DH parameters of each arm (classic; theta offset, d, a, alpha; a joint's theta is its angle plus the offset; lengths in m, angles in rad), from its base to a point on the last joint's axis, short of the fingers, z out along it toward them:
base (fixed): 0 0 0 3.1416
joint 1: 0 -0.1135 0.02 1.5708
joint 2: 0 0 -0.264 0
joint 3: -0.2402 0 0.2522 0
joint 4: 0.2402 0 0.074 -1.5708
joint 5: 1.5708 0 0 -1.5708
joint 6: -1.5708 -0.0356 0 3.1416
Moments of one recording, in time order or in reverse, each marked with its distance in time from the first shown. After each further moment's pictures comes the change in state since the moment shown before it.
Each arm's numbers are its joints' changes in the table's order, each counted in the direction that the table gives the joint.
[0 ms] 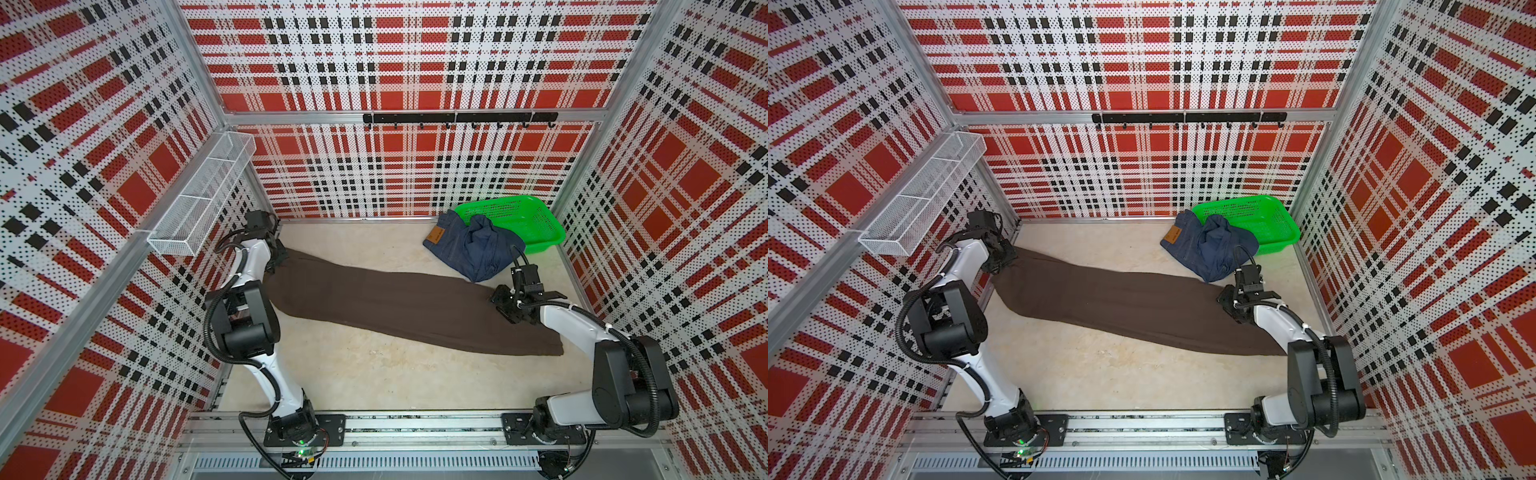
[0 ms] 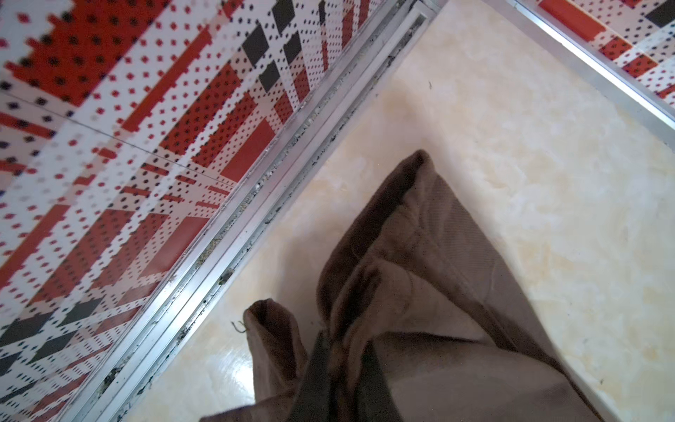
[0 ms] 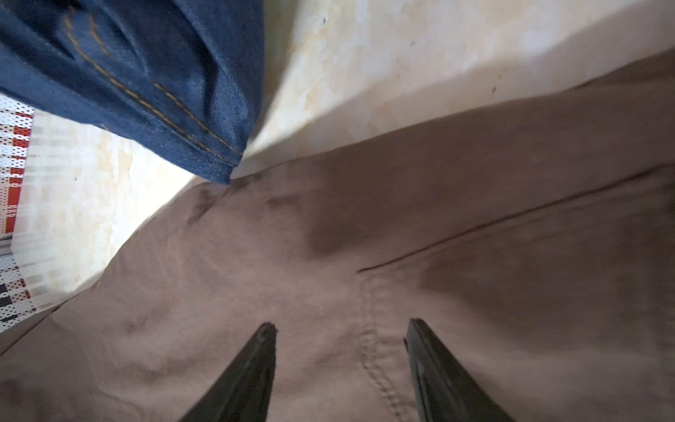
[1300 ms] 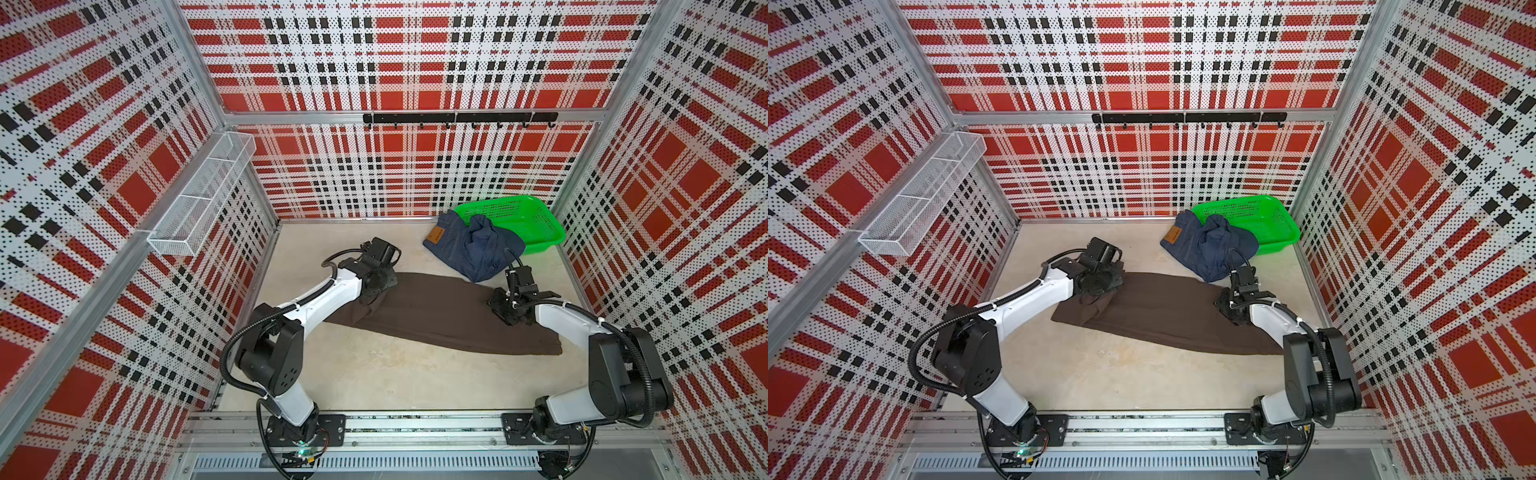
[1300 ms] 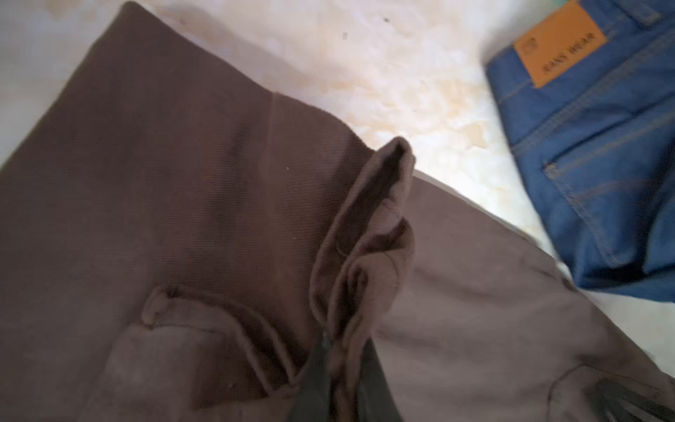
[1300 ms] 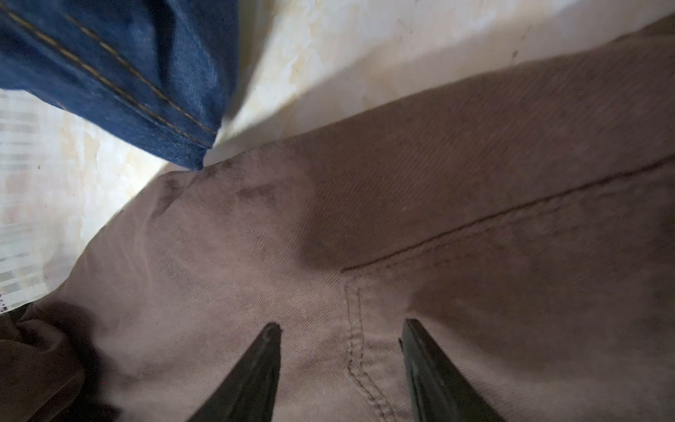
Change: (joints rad) left arm 0.852 -0.234 0.333 -0.134 0.022 0.517; right arm -0.031 0.044 0.008 -0.012 0.001 -0.008
